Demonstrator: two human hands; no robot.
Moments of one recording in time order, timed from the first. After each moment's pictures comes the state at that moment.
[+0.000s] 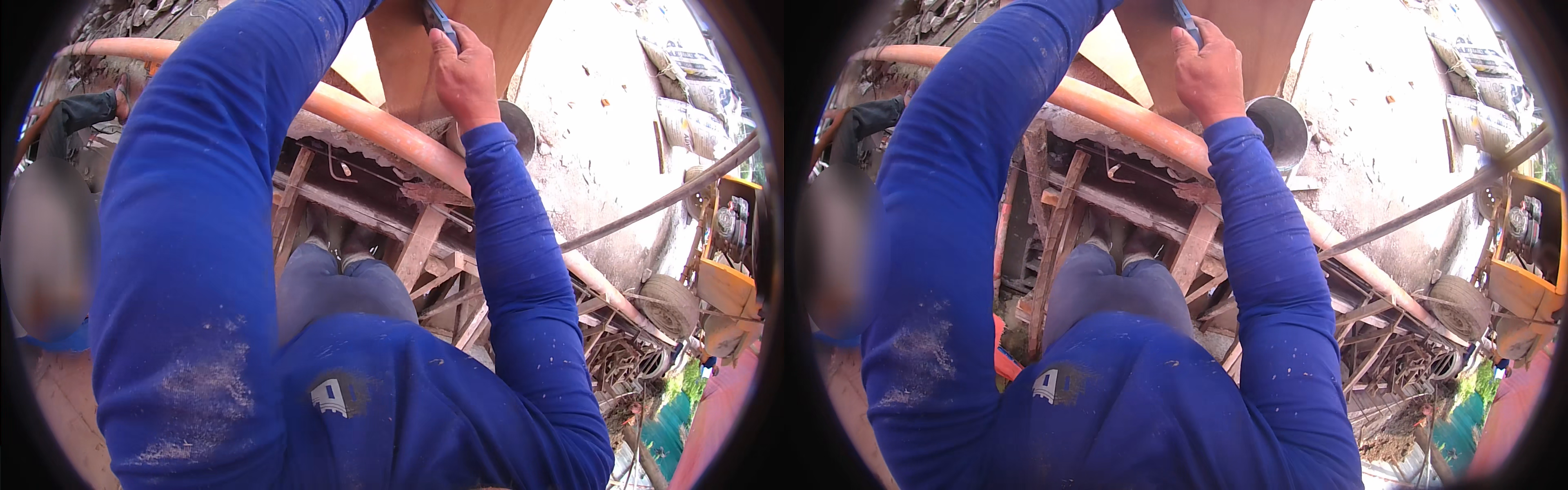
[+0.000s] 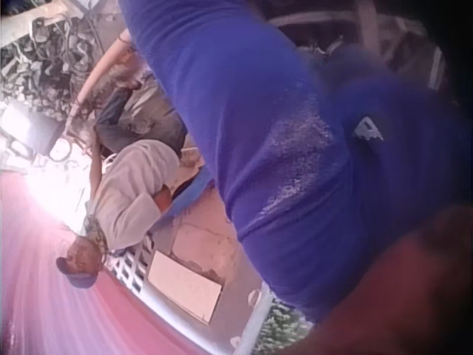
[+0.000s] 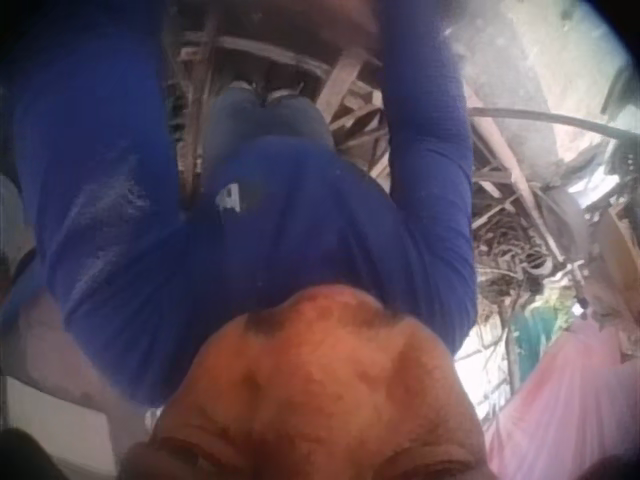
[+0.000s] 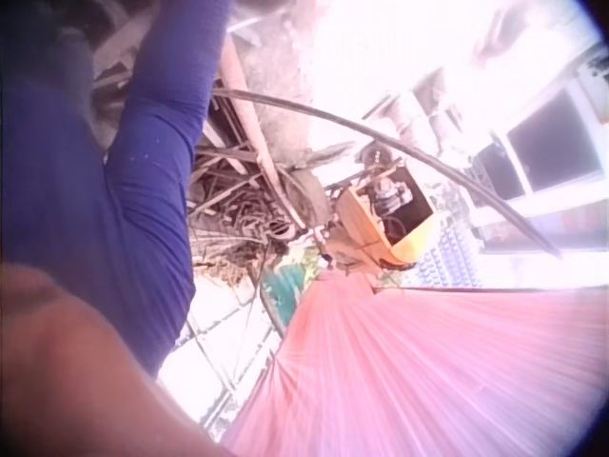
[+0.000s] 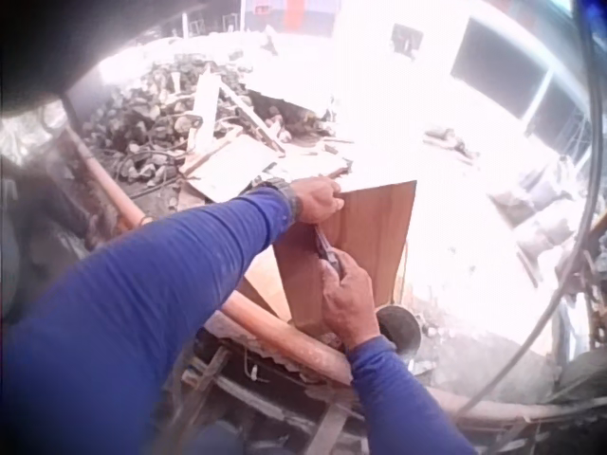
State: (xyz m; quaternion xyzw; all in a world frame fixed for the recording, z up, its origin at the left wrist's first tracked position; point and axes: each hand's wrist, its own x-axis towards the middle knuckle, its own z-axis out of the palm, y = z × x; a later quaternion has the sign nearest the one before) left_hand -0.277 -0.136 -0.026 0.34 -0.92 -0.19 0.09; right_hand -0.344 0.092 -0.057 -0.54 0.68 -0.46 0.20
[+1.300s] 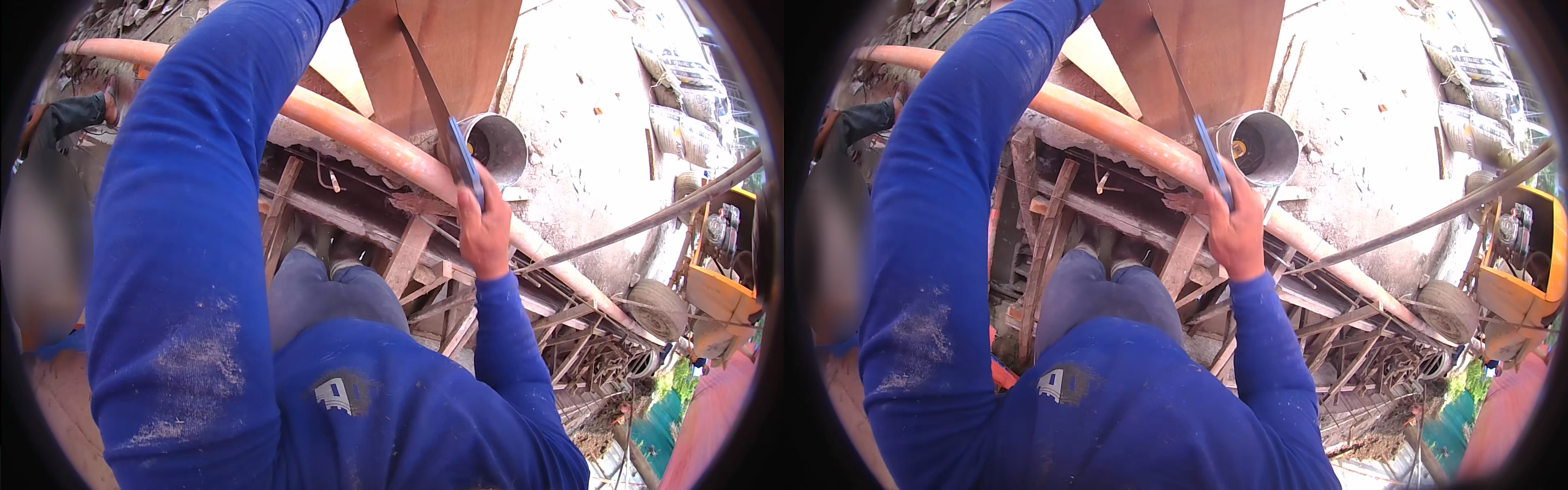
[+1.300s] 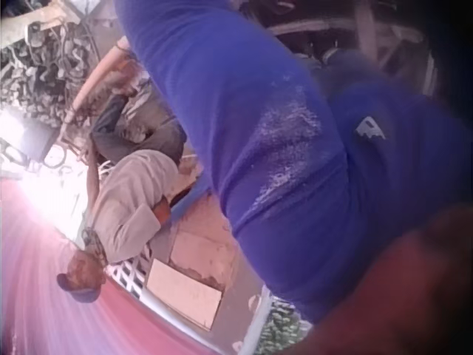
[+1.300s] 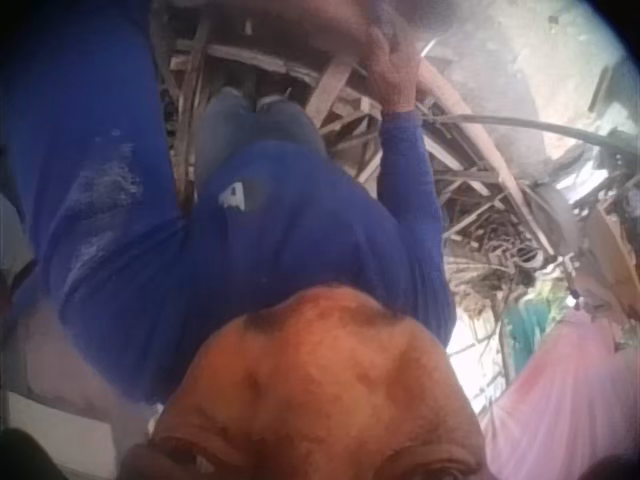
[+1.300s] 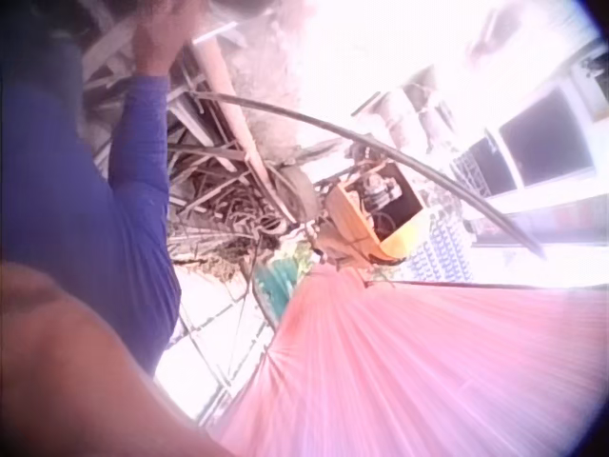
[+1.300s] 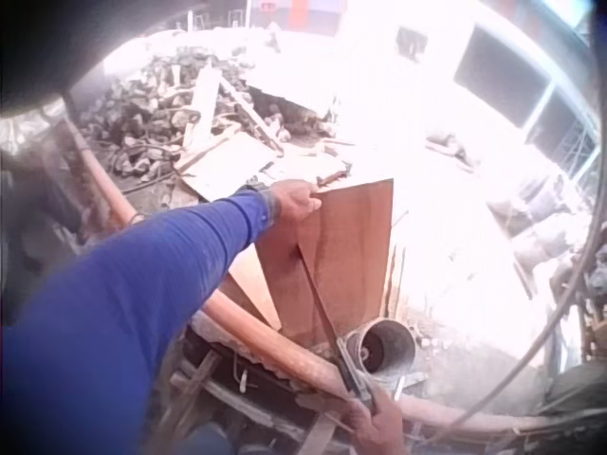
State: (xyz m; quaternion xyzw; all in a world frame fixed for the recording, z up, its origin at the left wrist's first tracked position) left_hand -0.254 -0.203 -0.067 0.36 -0.90 -0.23 0.09; right_hand -0.359 0.252 -0.068 -0.51 0.70 -0.40 0.30
